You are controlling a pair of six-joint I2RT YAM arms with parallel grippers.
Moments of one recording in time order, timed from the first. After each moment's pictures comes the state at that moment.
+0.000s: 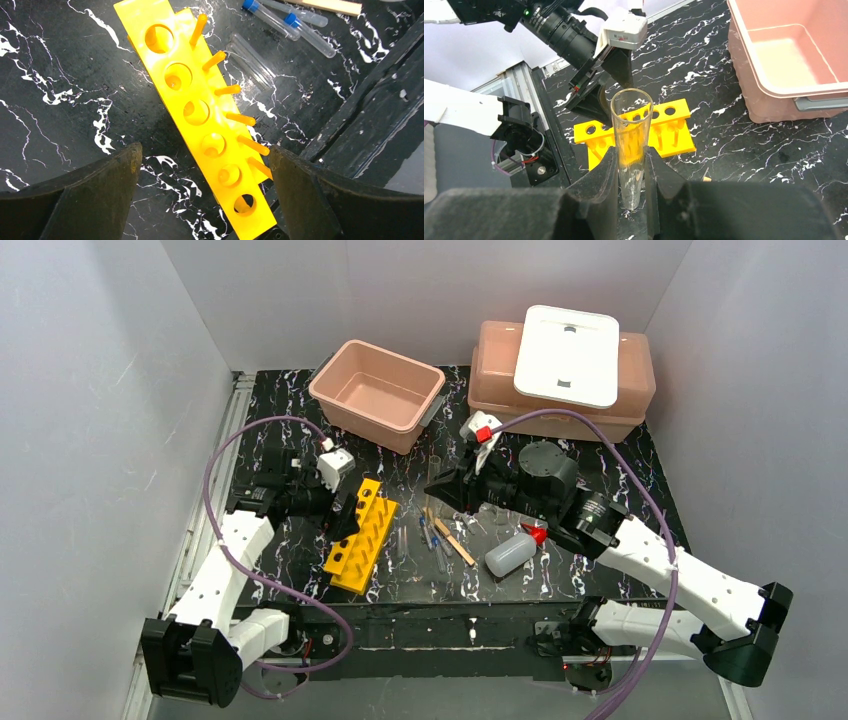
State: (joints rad) left arm -0.13 1.05 0.85 -0.79 0.59 0.41; right arm 0.98 1.03 1.07 -0.19 -0.17 0.14
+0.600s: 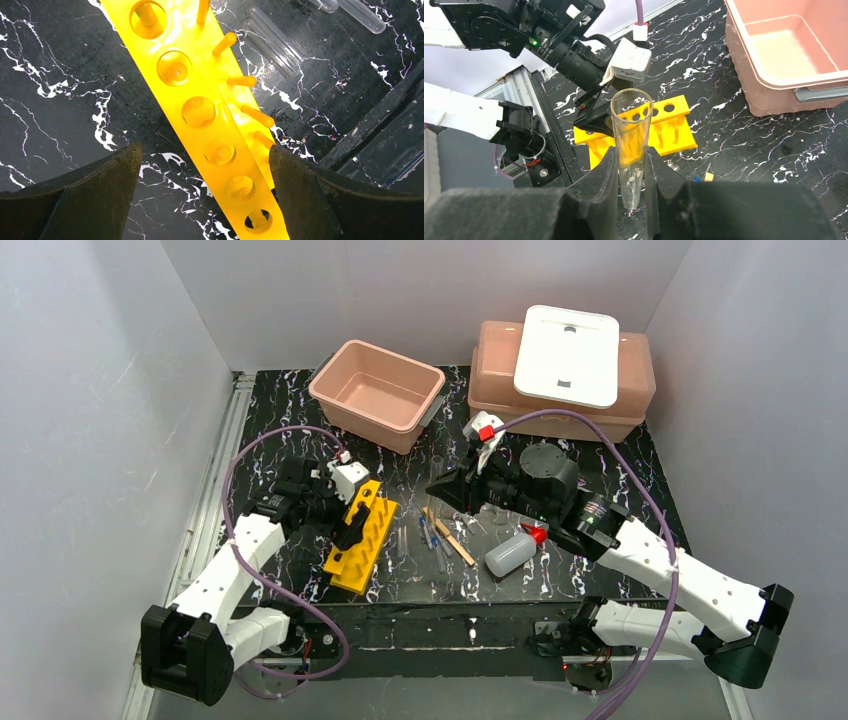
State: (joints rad) left arm -0.27 1.05 0.77 -0.71 0.39 0.40; right arm 0.98 1.01 1.05 -0.18 -0.15 0.18
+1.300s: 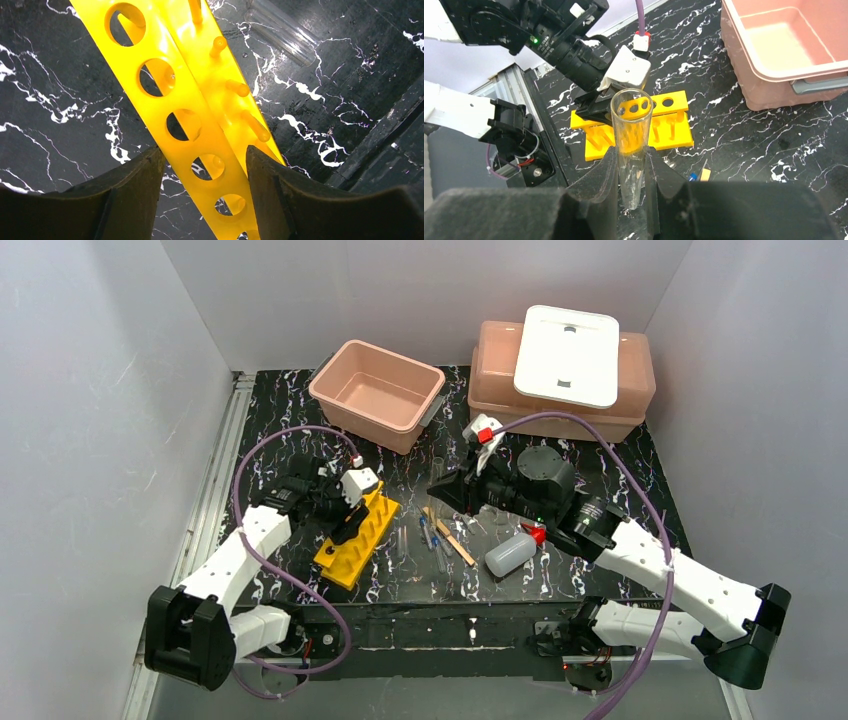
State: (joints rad) left arm -0.30 1.13 0.77 -0.69 0.38 0.56; right arm 0.97 1.01 1.02 -0.15 -0.14 0.18
